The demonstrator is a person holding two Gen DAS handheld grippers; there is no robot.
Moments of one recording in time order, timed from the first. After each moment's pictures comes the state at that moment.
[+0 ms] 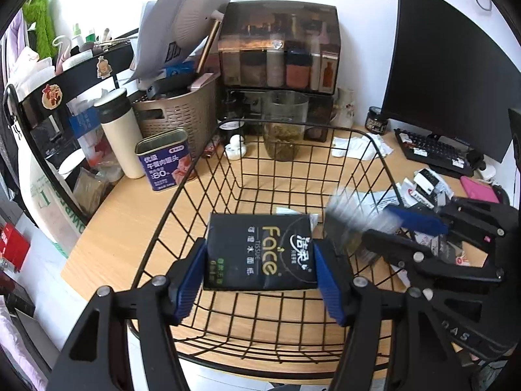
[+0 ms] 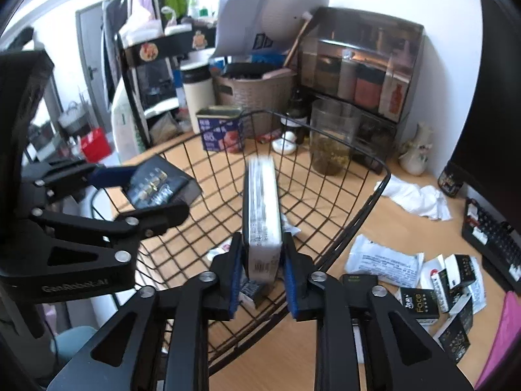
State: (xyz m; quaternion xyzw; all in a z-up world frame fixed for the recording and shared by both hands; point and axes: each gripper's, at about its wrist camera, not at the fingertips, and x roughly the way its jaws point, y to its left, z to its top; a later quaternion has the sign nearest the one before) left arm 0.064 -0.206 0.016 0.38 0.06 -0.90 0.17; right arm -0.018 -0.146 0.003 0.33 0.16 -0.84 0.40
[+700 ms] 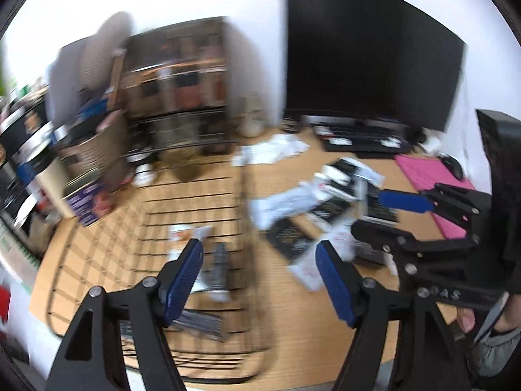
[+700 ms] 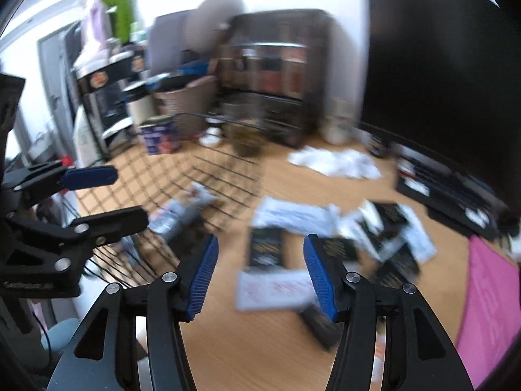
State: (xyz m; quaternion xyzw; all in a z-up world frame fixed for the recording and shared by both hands) left arm 0.033 -0.084 0.028 0.37 0.01 -0.93 0.04; right arm -0.032 0.004 0.005 0.34 0.10 -0.88 0.30
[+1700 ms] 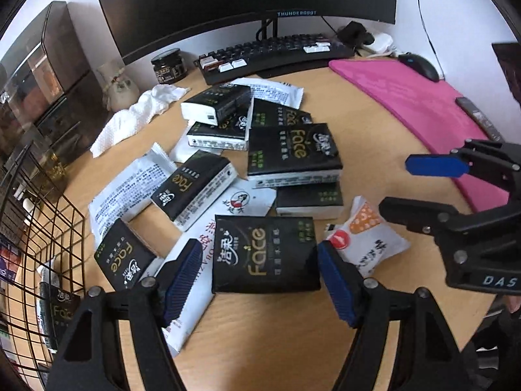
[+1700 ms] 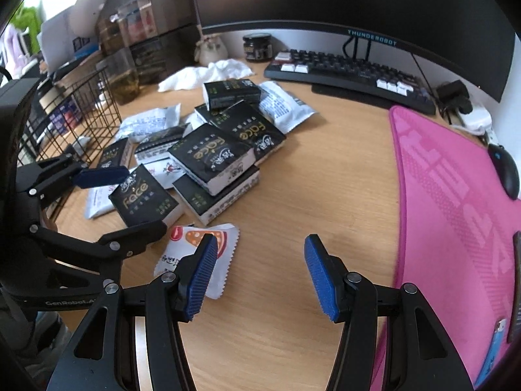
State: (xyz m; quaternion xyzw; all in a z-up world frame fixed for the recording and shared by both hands) left arm -0.071 0.047 -0.087 0.46 -0.11 -0.88 -0.07; right arm -0.069 0.150 -0.086 0.45 0.06 -0.88 0.18
